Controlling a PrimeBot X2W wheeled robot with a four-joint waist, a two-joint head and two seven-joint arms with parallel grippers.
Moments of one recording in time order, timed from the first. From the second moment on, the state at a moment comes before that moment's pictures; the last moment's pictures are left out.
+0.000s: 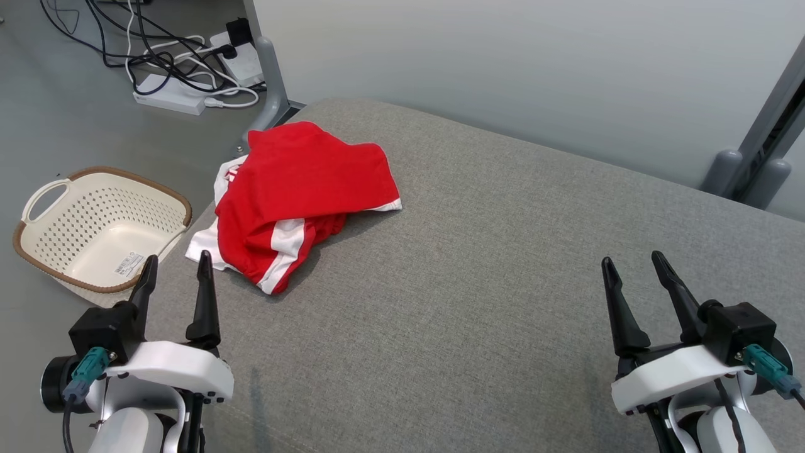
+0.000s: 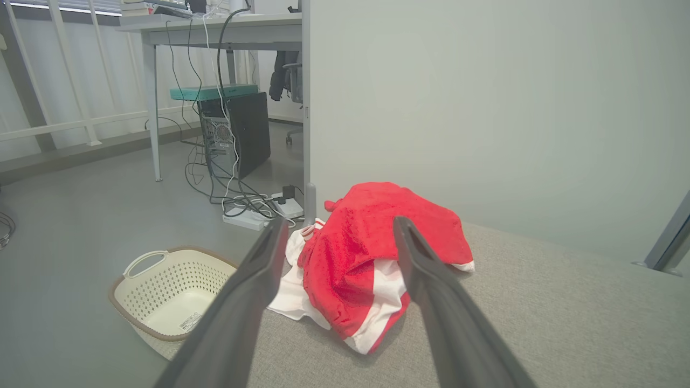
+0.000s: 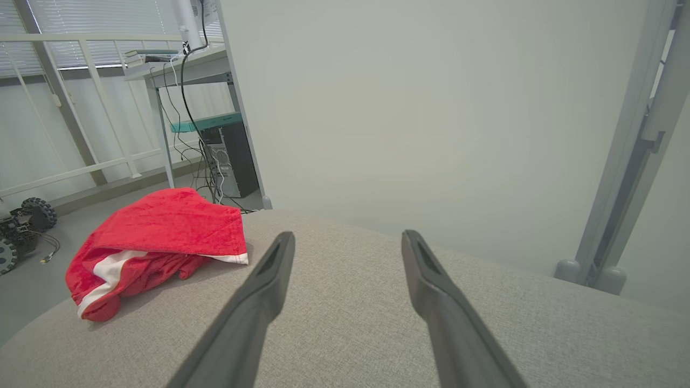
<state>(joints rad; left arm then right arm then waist) -0.15 0.21 -0.15 0.18 -0.38 0.14 -0.14 -0.13 -0.05 0.07 0.16 0.18 0.13 -0.14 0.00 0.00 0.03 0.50</state>
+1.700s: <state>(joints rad) -0.61 0.27 -0.17 0.91 -0.54 -0.04 0.05 -0.24 -0.13 0.11 0.08 0.17 0.13 -0.07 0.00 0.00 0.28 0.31</state>
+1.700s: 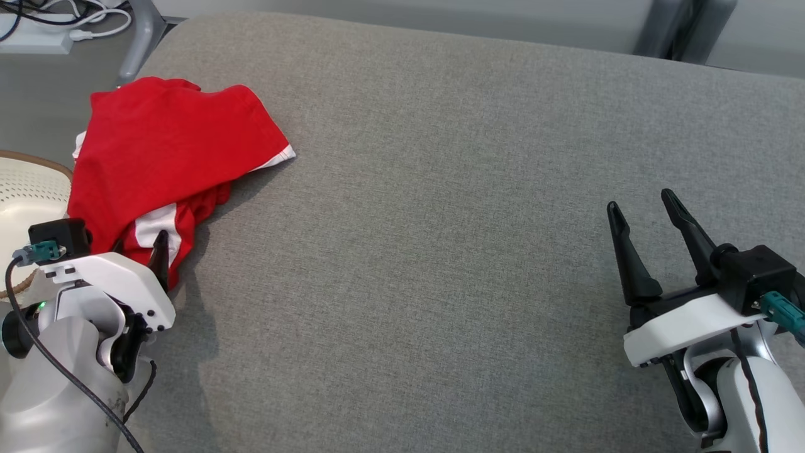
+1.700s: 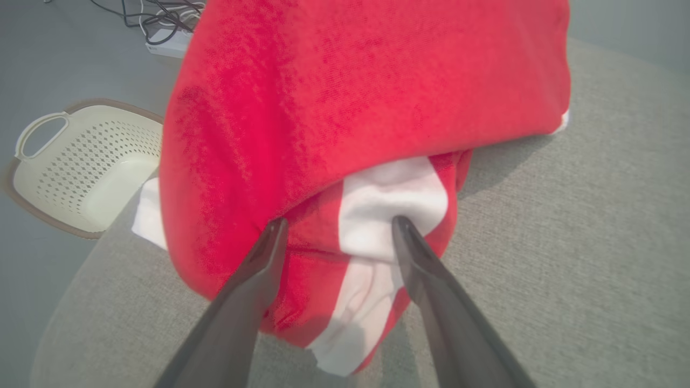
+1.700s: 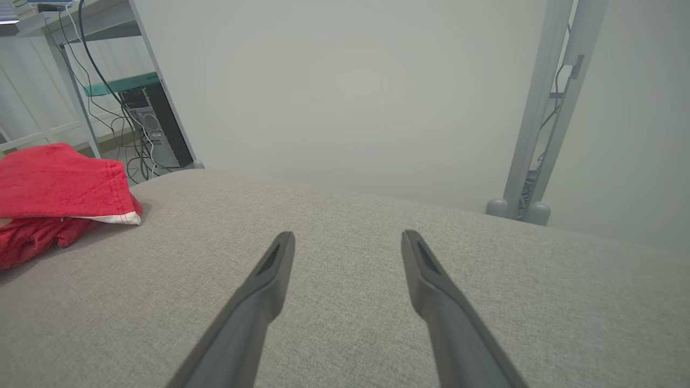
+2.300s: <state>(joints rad) -0.68 0.27 -0.17 1.04 -0.53 -0.06 -0.24 -0.23 -0.12 0.10 0.09 0.17 0.13 -0.08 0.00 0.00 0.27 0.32</state>
